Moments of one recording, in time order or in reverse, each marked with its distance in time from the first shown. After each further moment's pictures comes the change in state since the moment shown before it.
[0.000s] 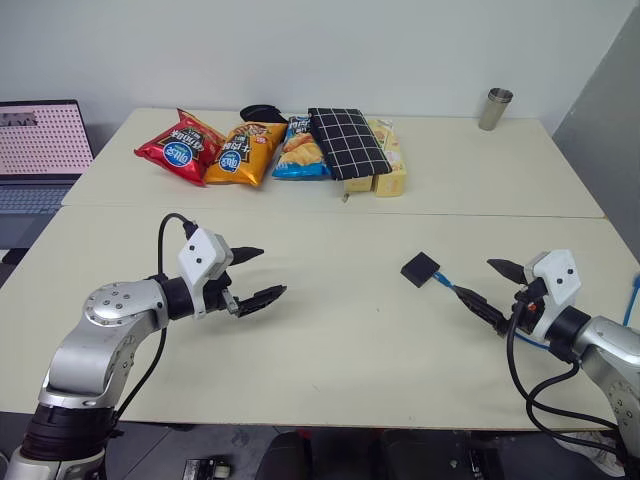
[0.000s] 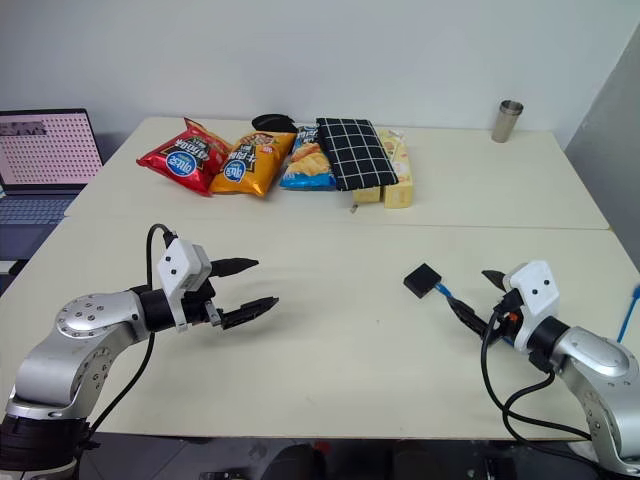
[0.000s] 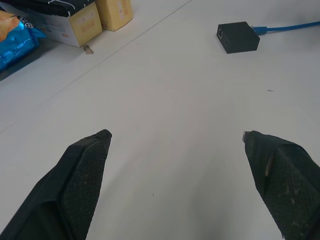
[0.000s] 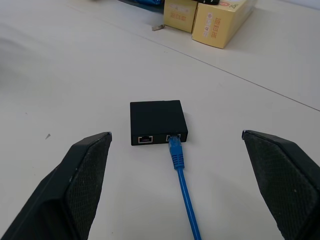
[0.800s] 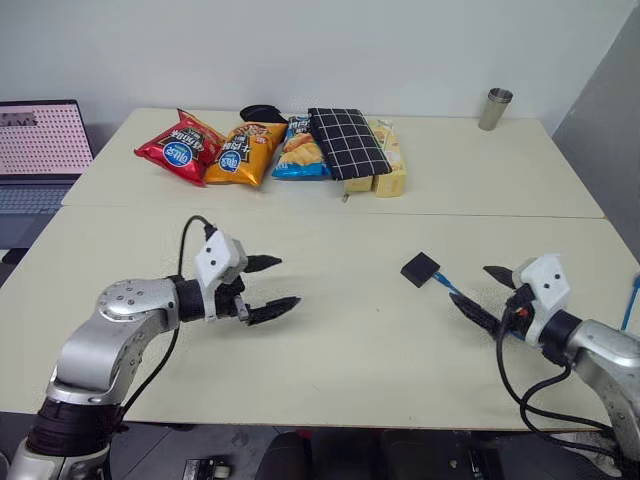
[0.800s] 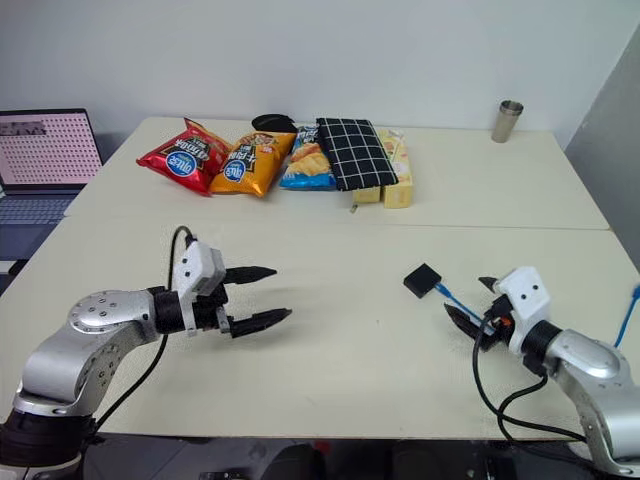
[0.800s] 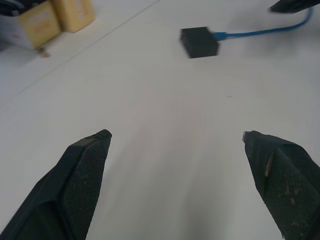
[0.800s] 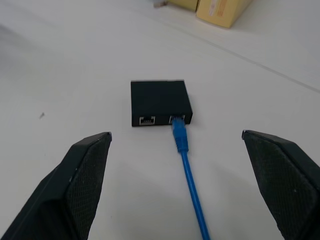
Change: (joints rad) left arm -0.048 0.028 -0.073 -0.078 -0.071 0.116 -0.103; right arm 0.005 -0.005 0.093 0.030 -0.097 0.010 -0.033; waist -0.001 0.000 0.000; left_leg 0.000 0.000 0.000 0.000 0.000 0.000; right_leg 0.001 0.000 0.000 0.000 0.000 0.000
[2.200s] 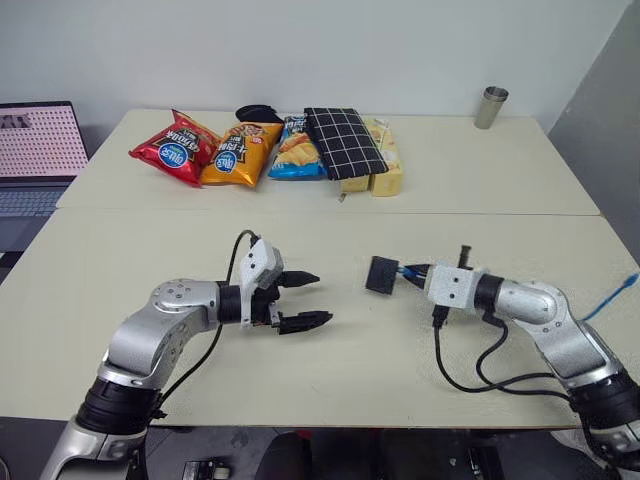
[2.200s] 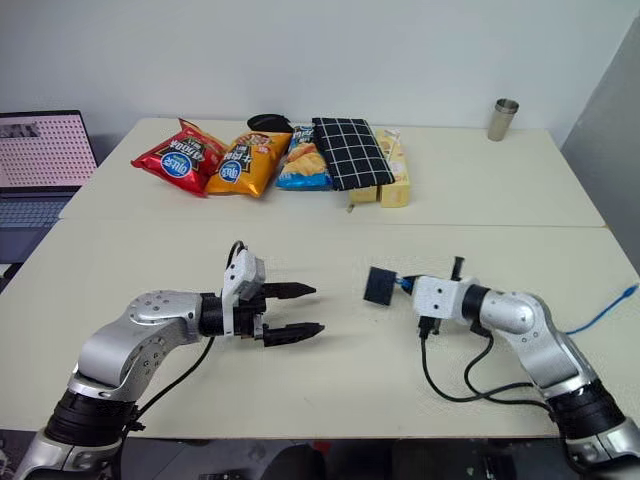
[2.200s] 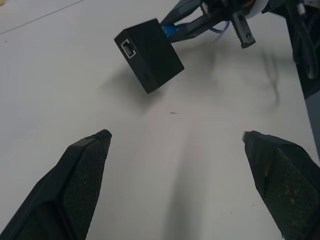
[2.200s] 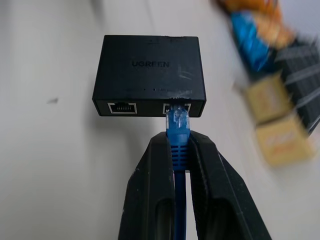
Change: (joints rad) left arm -0.089 -0.137 -0.120 0.120 -0.042 0.092 -0.011; right arm -0.442 -0.069 0.435 0.353 -0.555 -0.785 0.154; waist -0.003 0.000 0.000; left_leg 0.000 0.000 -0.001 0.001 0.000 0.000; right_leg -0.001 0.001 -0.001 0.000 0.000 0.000
